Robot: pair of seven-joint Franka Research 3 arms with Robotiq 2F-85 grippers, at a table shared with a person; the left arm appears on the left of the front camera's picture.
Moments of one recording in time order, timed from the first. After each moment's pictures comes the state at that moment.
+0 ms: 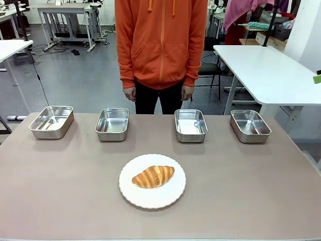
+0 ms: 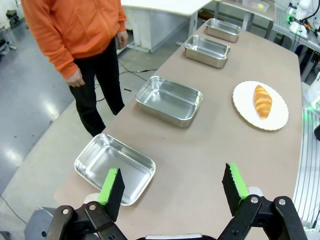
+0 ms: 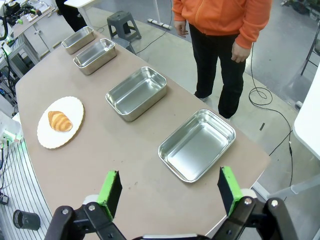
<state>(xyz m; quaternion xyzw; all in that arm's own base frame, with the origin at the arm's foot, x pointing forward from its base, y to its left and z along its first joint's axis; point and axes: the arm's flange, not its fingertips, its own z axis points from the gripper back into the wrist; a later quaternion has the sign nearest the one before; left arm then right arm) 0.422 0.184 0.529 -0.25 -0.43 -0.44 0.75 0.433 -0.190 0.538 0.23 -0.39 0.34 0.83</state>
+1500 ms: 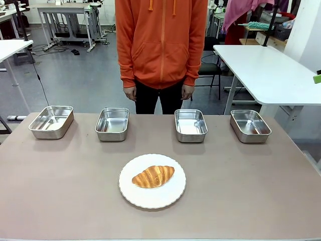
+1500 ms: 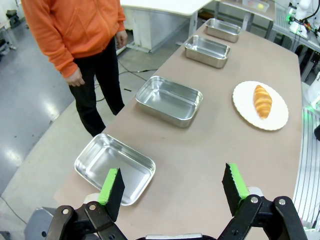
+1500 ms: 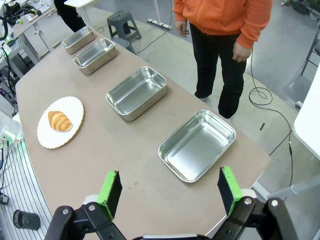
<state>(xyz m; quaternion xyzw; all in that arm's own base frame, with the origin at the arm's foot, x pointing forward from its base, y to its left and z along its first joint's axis) 0.422 0.184 0.529 -0.25 -0.43 -0.44 0.75 0.433 -0.190 0.538 0.23 -0.39 0.34 0.83</state>
